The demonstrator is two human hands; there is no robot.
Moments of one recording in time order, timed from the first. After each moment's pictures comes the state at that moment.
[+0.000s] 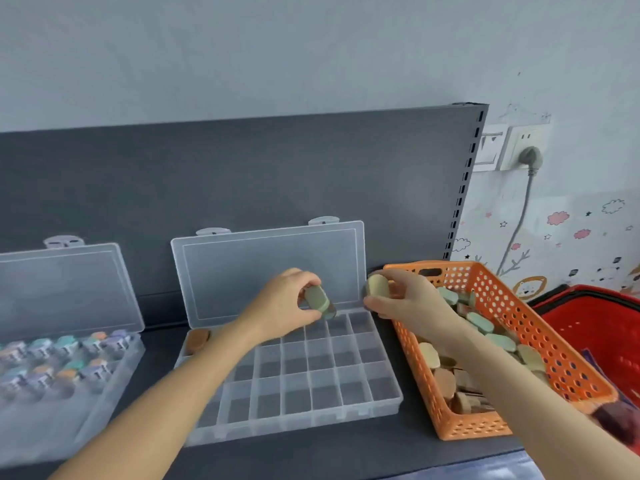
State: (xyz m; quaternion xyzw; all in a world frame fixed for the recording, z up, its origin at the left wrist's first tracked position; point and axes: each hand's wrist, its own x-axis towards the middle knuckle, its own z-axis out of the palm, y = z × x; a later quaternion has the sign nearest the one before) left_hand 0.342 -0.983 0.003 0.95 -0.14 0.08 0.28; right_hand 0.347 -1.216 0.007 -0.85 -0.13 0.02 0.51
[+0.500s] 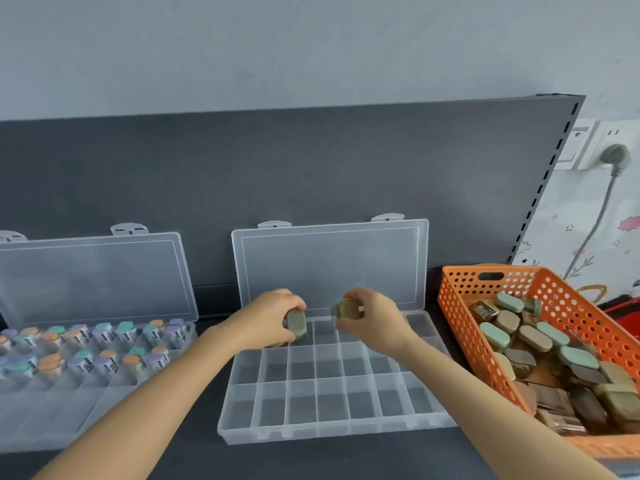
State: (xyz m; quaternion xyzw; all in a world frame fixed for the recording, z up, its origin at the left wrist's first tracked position) left_hand 0.332 -0.861 -0.020 0.98 -0.10 -0.06 0.17; right_hand 0.357 -1.073 -0.028 -0.91 -0.16 0.04 0.39
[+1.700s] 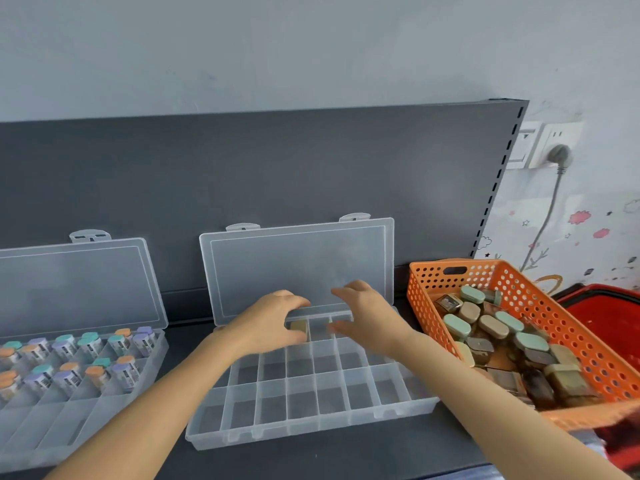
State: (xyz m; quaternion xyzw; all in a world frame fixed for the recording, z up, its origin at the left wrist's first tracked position) left_hand 0.331 -0.907 -0.016 0.97 -0.12 -0.05 0.19; right_hand 0.351 -1.107 -0.015 -0.94 -0.24 0.02 0.24
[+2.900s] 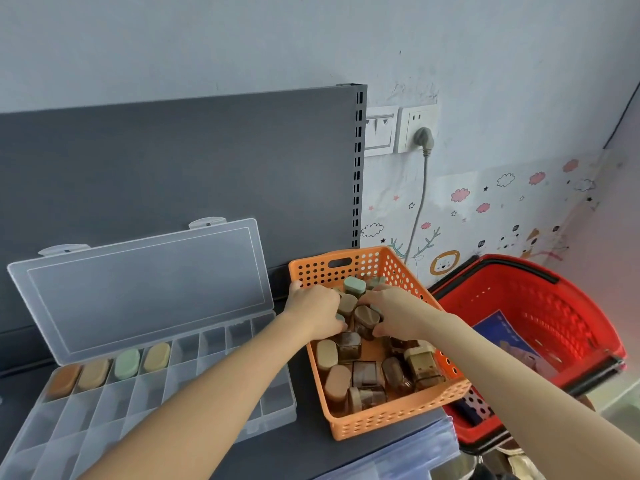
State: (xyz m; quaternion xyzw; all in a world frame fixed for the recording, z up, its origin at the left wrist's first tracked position) left_hand 0.401 -1.185 -0.033 0.98 -0.20 -0.03 -0.01; right_hand 0.387 -1.353 -0.030 -0.98 -0.15 0.10 0.08
